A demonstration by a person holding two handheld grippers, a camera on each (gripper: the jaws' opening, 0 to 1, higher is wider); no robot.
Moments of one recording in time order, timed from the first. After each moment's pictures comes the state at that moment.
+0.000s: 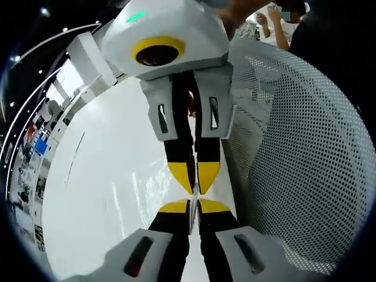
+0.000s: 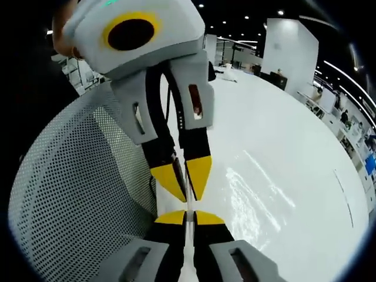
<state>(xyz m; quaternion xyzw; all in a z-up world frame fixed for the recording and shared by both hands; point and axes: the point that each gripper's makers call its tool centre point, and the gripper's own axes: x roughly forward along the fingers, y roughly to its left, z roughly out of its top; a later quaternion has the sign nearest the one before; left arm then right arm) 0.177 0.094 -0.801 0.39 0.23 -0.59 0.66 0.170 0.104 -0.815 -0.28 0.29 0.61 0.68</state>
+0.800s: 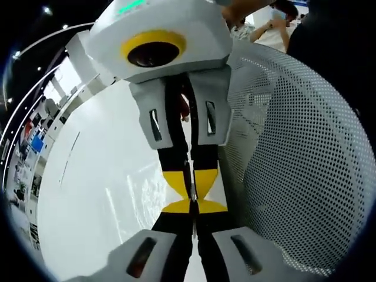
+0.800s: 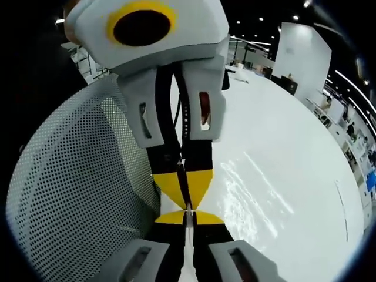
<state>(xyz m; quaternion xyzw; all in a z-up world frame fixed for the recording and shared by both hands) 0.172 0.090 -0.801 0.38 0.23 -0.60 0.67 0.168 0.104 -0.817 -0.32 0.29 0.62 0.66</state>
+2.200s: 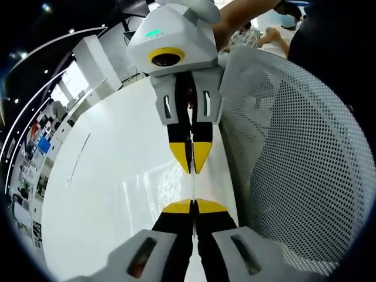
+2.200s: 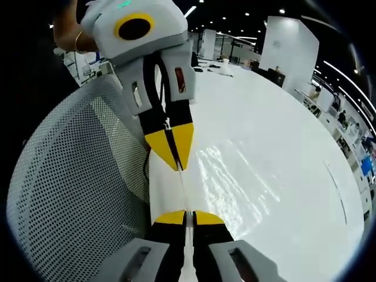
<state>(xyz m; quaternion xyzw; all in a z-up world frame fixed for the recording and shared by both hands) 0.181 0.104 -0.791 0.37 0.22 -0.59 0.68 0.181 0.076 -0.817 -0.31 0.30 0.59 0.68</state>
